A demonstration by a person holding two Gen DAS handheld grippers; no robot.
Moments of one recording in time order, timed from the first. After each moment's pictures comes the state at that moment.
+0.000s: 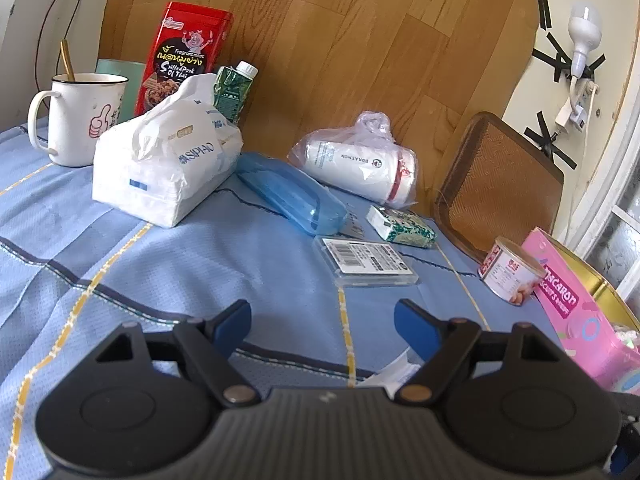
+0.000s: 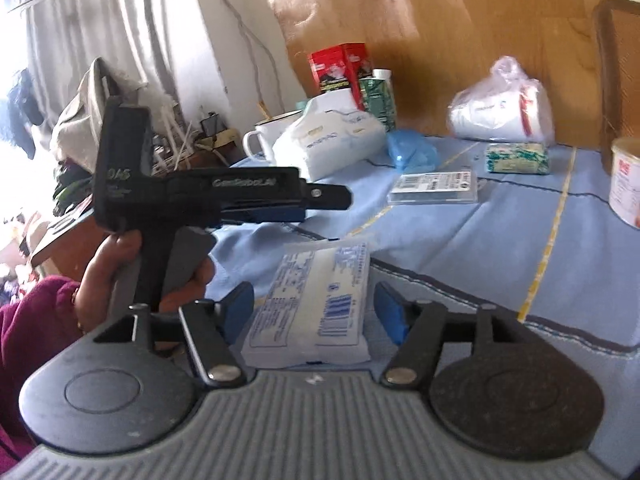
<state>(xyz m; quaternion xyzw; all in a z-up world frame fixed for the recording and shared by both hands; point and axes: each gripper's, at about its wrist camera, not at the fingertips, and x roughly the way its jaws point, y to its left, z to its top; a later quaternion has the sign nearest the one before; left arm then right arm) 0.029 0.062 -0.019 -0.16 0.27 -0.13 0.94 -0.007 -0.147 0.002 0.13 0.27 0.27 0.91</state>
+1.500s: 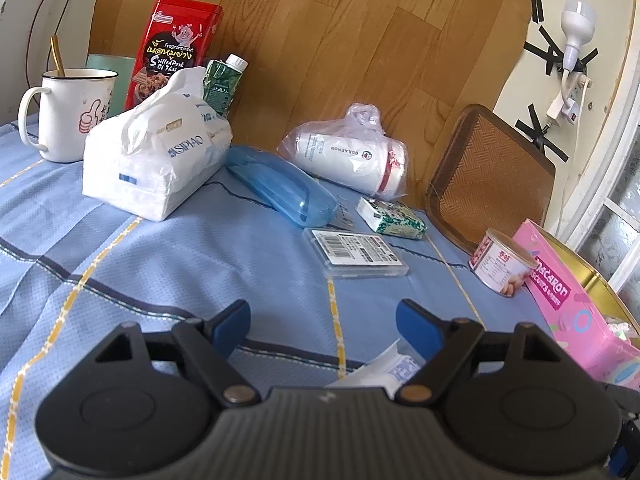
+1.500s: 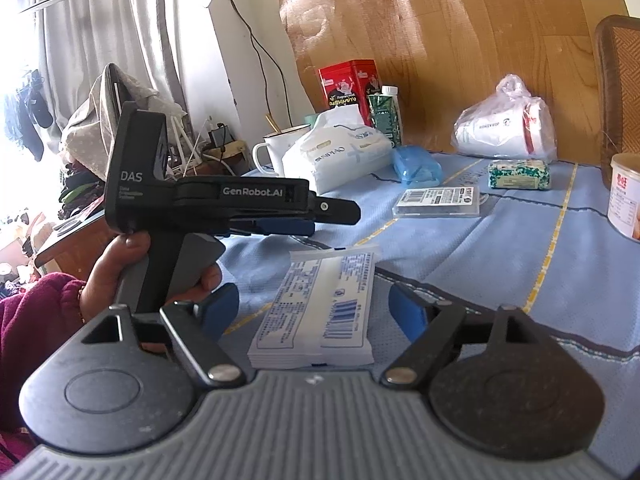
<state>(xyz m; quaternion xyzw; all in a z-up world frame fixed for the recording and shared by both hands) 0.030 0.060 -0.022 -0.15 0.28 -0.15 0.94 -0.014 -0.148 0.003 0.12 0.24 0.29 0.92</state>
